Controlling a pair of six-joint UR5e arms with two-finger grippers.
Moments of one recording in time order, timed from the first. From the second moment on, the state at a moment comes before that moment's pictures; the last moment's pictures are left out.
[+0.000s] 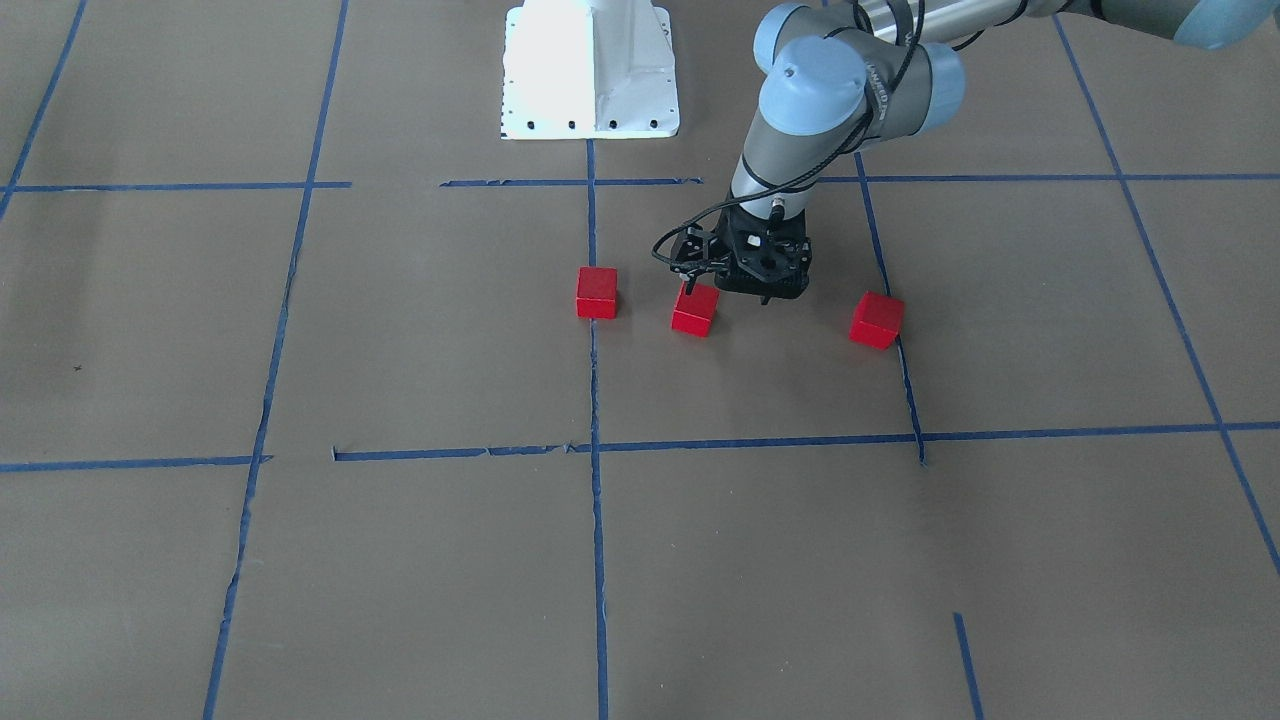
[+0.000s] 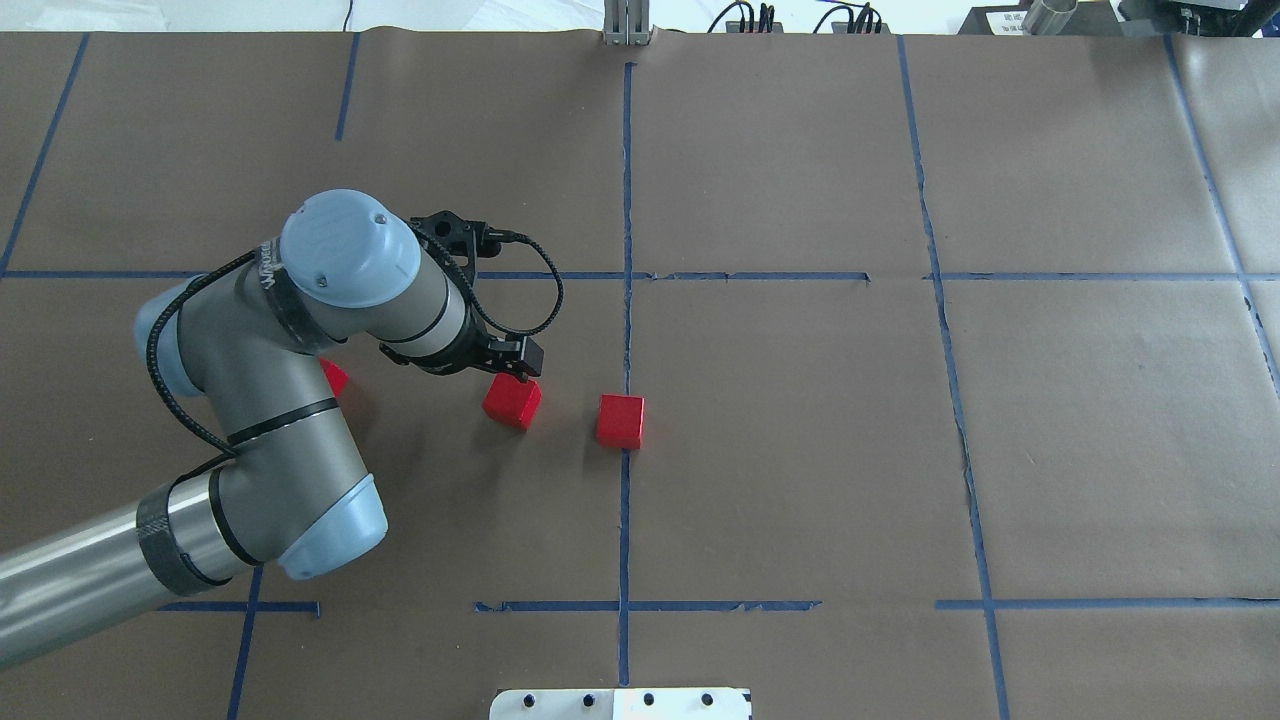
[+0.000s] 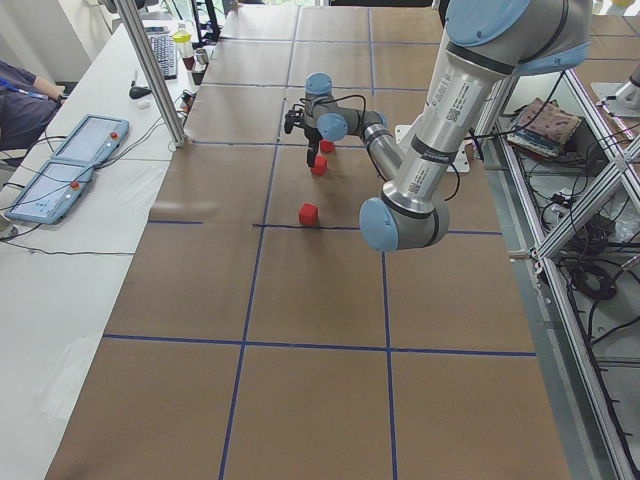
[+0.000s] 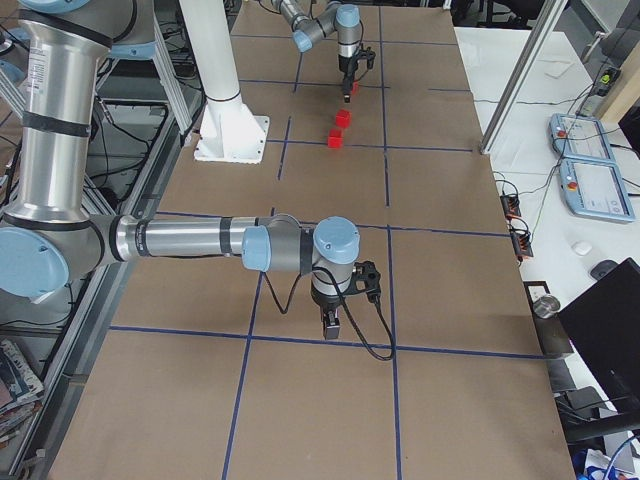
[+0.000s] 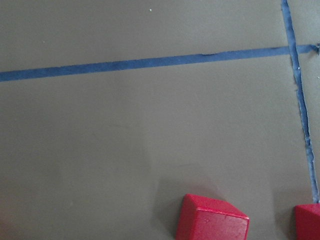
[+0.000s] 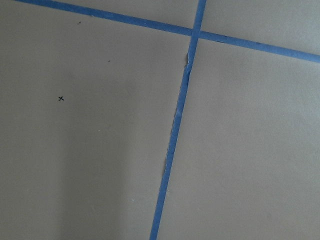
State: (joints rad) left arm -0.57 -2.15 -1.71 -1.70 -1.92 -1.08; right arm 1.51 -1.76 1.82 -1.64 2.31 -0.15
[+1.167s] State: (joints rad) left arm -0.50 -2.21 -1.57 -1.71 -1.85 -1.12; right arm 1.51 -1.76 1.82 -1.64 2.31 -0.15
